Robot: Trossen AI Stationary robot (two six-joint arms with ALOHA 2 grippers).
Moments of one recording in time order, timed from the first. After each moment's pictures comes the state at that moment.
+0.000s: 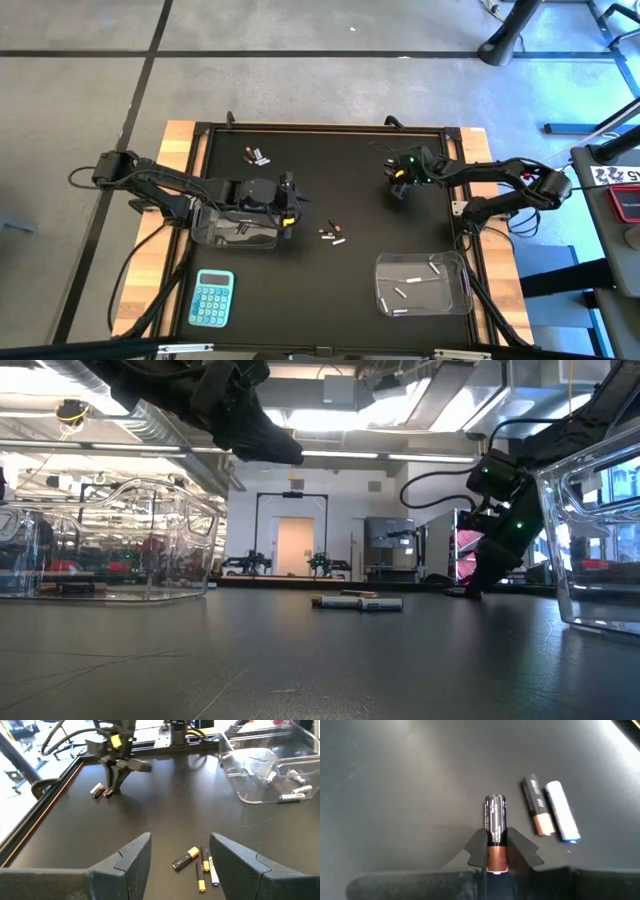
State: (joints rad) left arm -0.05 1.35 0.71 0.22 -0.17 0.08; right arm -0.65 1.36 0.37 0.05 -0.04 -0.16
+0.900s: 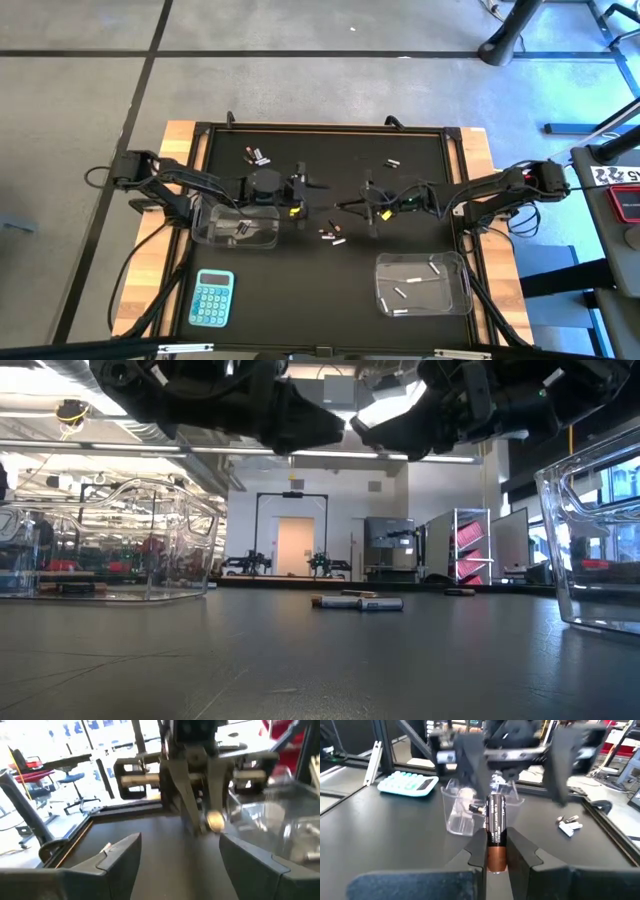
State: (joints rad) left arm 0.03 1.52 0.71 0.69 -0.05 0.18; right arm 0.00 1.35 0.59 0.57 -0.07 -0.15
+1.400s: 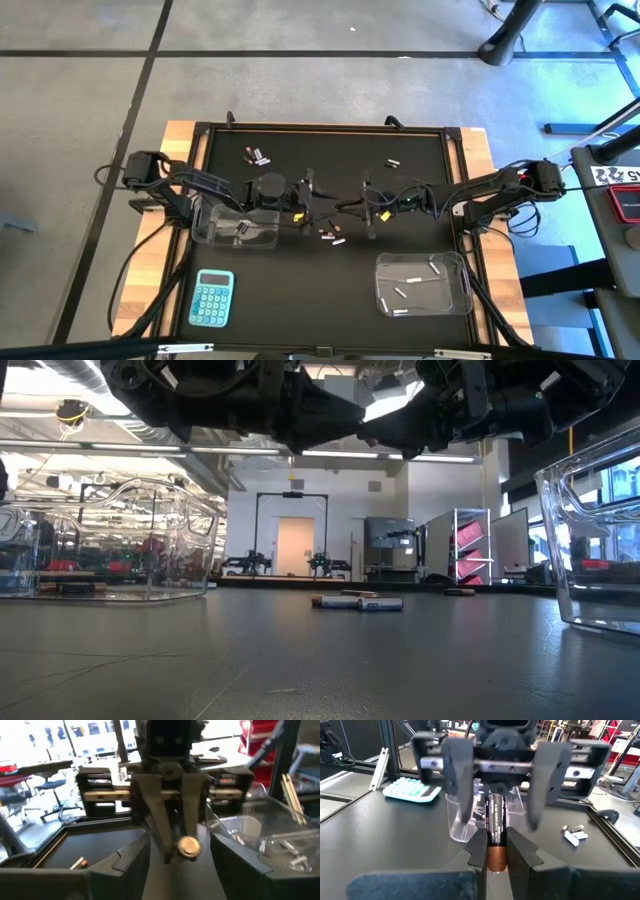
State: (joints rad) left arm -0.01 1.61 0.76 0.78 0.00 0.14; right arm 0.00 1.38 0.59 0.64 -0.10 -0.16
